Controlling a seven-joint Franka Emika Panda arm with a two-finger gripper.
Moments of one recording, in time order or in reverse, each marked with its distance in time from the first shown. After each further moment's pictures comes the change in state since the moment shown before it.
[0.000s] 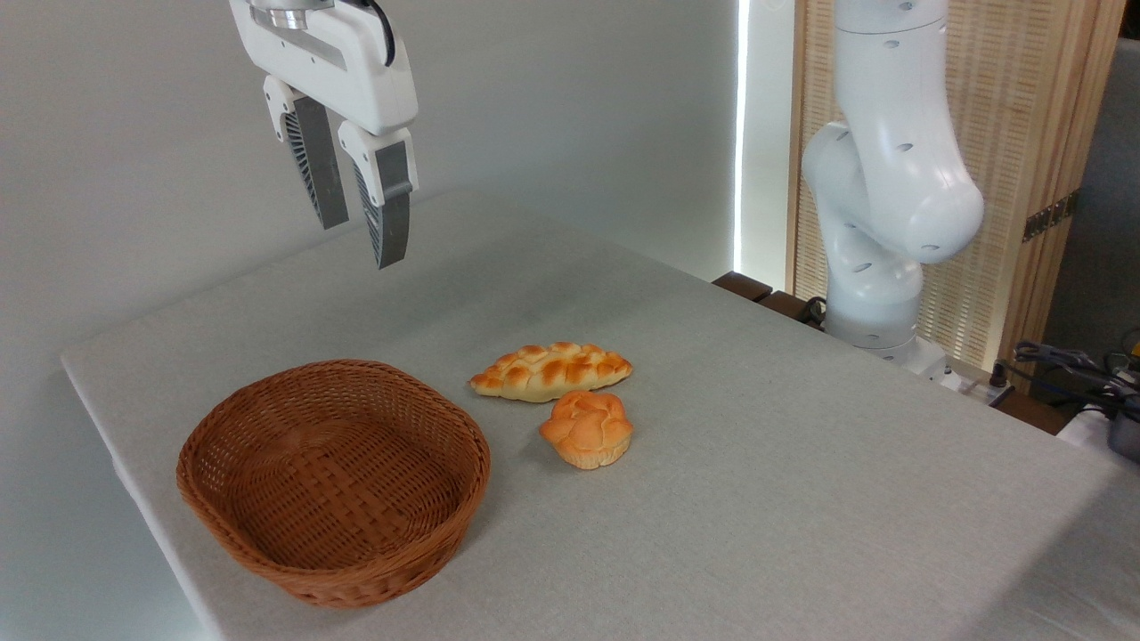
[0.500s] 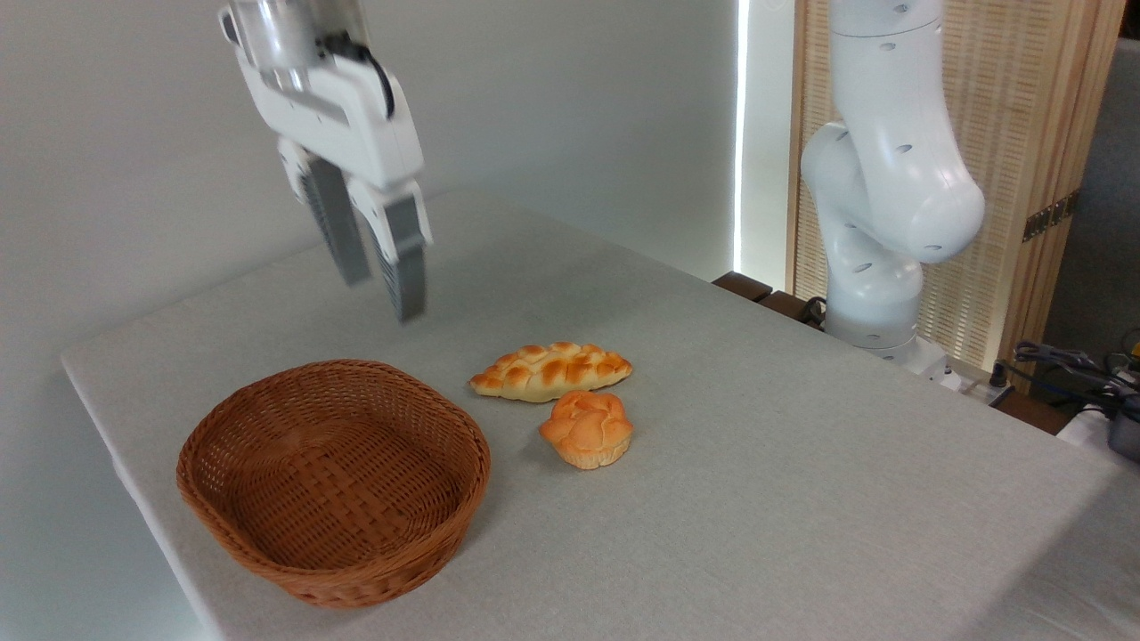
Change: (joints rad) arm 0.023 0.027 0.003 -0.063 0.085 0.028 0.082
